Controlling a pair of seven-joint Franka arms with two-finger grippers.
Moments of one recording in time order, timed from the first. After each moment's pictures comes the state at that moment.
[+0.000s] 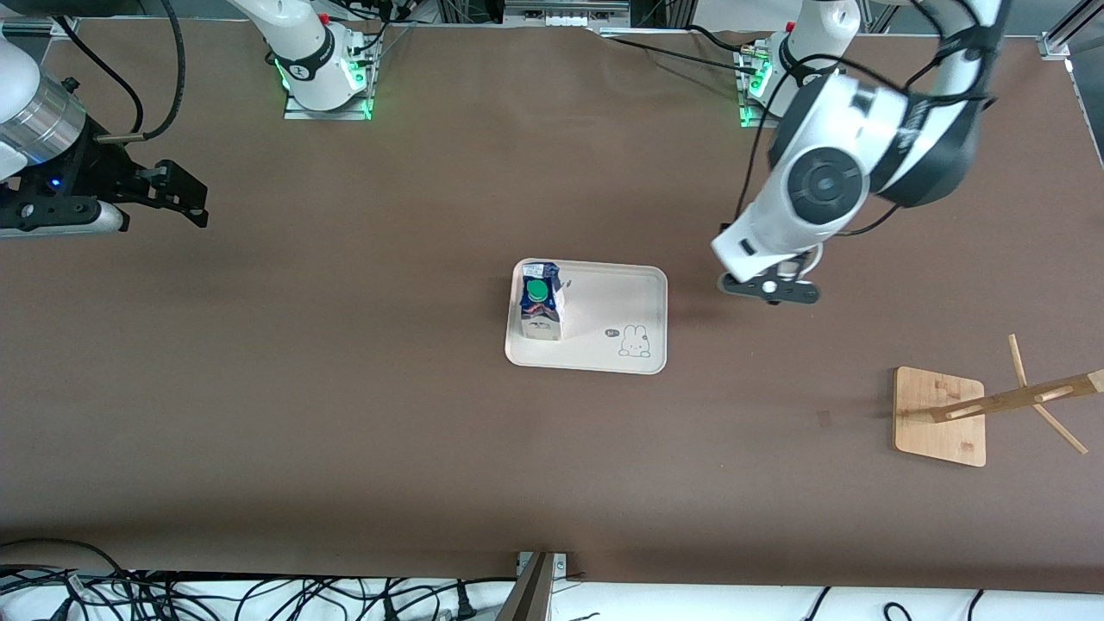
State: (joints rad) left arm -0.35 0.31 -0.08 -1.69 0.04 1.68 -0.24; right arm 0.13 0.02 0.00 -1.59 -0.03 1.65 0.06
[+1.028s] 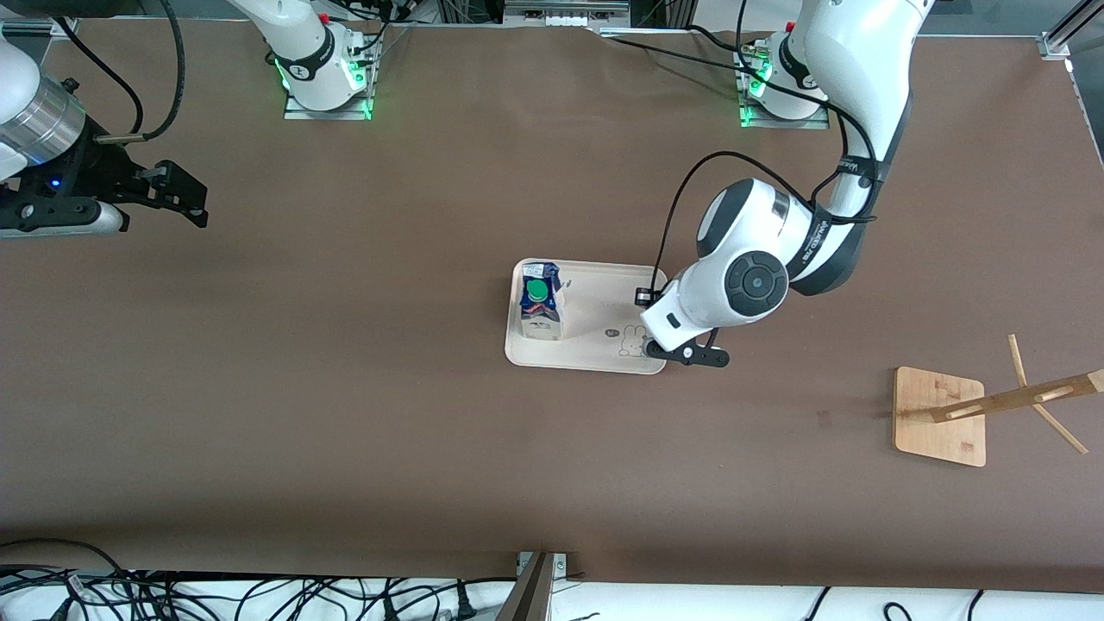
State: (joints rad) left arm -0.37 0.61 -0.10 -1.48 -0.21 1.92 -0.28; right arm 0.12 0.02 0.00 -1.59 -0.03 1.65 0.06
